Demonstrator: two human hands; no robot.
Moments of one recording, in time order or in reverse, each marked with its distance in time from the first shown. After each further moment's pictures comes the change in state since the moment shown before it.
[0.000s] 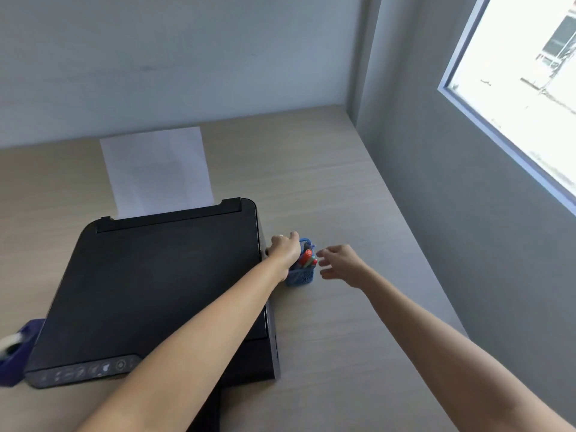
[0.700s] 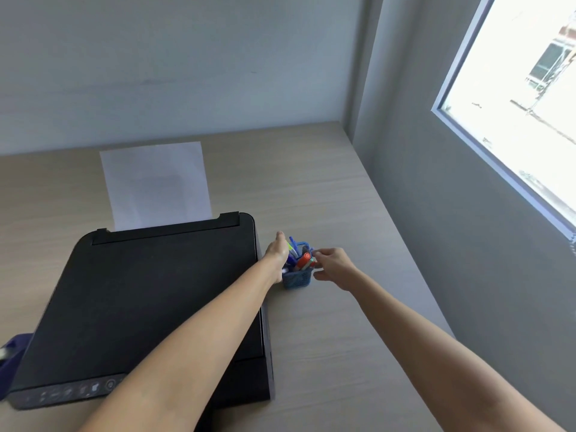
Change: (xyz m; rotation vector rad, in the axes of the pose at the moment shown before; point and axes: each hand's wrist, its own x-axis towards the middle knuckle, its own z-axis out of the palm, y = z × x) left_hand 0.018 0.021 -0.006 -0.257 -0.128 -0.128; right_hand 0.014 -0.026 0.006 0.003 0.081 -0.012
